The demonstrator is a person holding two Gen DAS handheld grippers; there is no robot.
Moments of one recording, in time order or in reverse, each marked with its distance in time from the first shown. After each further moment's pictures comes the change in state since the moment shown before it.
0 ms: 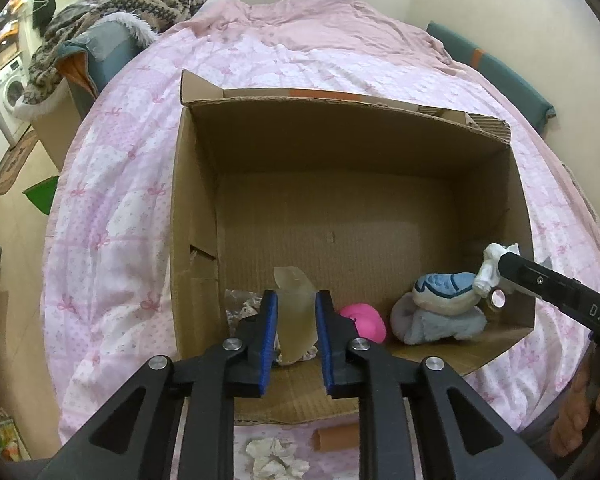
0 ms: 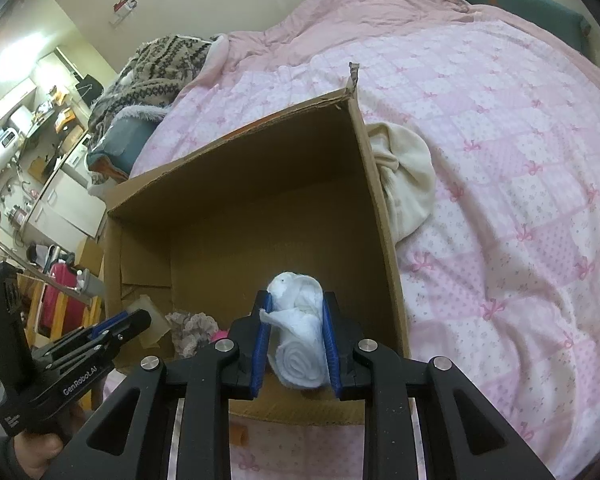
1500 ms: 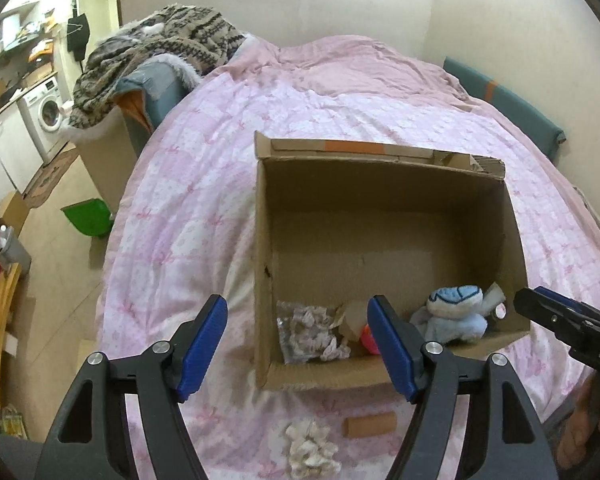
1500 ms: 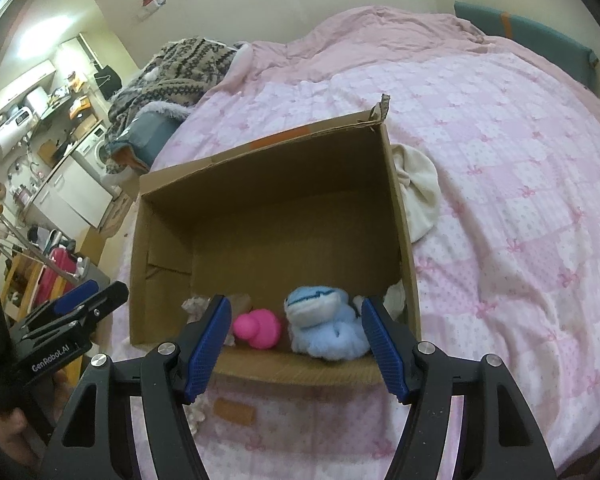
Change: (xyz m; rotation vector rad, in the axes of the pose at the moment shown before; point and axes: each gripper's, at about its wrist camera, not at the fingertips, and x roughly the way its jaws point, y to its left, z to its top) left arm -0.071 0.015 -0.019 -0.025 -0.151 0.112; right arm -0.037 0.025 -0.024 -0.091 -0.060 -0.003
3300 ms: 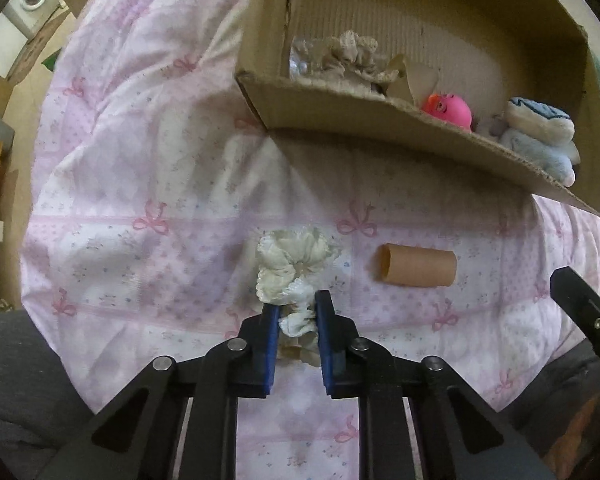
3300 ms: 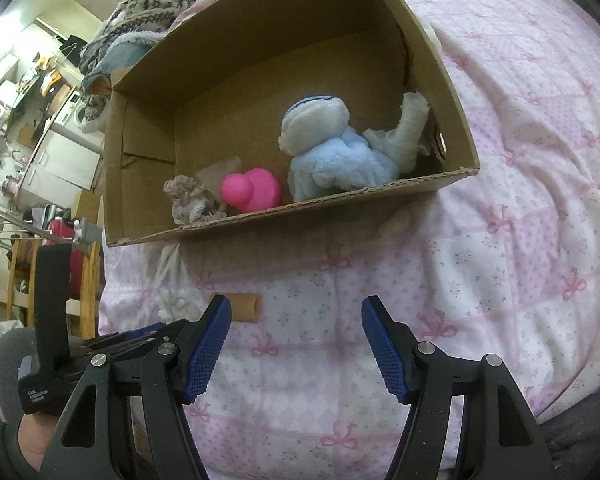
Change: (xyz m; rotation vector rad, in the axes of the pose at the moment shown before) left arm 0.086 -0.001 -0.109 -0.131 0.588 -0.014; right arm 0.040 0.002 -0.076 0.114 0.299 0.003
